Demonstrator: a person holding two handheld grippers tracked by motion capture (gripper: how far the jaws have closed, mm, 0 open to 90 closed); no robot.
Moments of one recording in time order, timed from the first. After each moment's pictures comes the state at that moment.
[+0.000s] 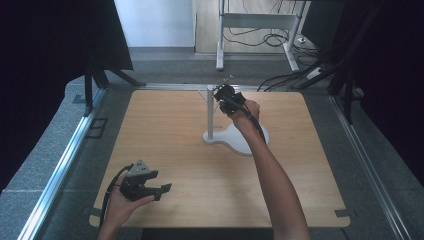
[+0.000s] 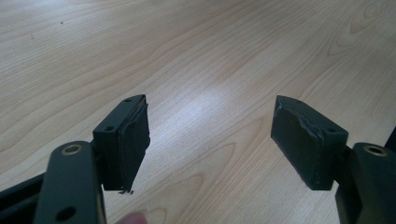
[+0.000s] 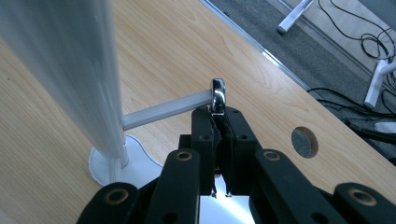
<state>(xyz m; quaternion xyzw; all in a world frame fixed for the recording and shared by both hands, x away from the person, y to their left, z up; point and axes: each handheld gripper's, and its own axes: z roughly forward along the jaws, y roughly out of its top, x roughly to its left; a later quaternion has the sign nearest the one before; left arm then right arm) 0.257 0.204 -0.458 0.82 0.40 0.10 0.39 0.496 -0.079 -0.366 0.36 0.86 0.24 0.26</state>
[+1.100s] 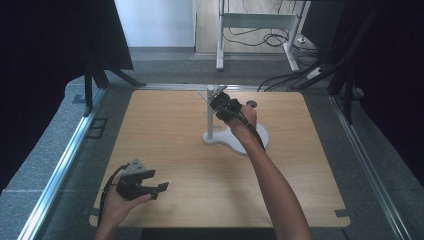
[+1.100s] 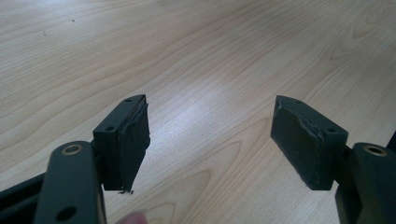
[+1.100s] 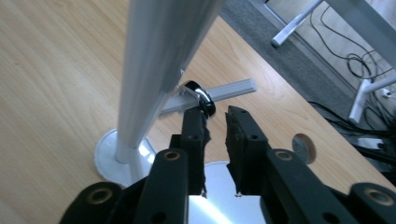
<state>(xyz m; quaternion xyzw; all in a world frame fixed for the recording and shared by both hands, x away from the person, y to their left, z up) 0.257 0.213 -0.457 0.82 0.41 0.10 0.39 0.474 -0.068 -0.376 0.32 0.87 0.24 0.29</state>
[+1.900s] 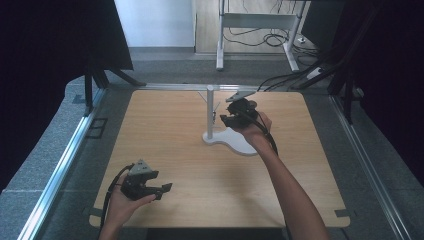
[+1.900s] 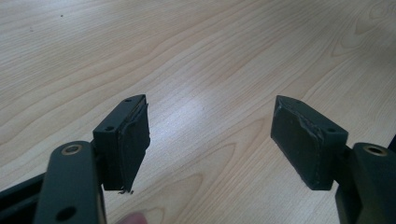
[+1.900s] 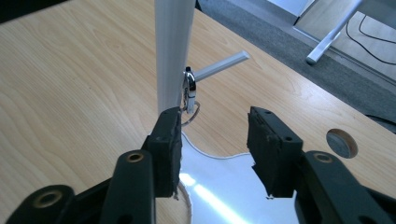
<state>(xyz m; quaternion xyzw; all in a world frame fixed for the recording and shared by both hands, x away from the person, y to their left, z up) 0.258 0.200 -0.459 0.82 0.42 0.10 0.38 0.440 -0.119 -0.365 0.34 0.84 0.36 0.23</state>
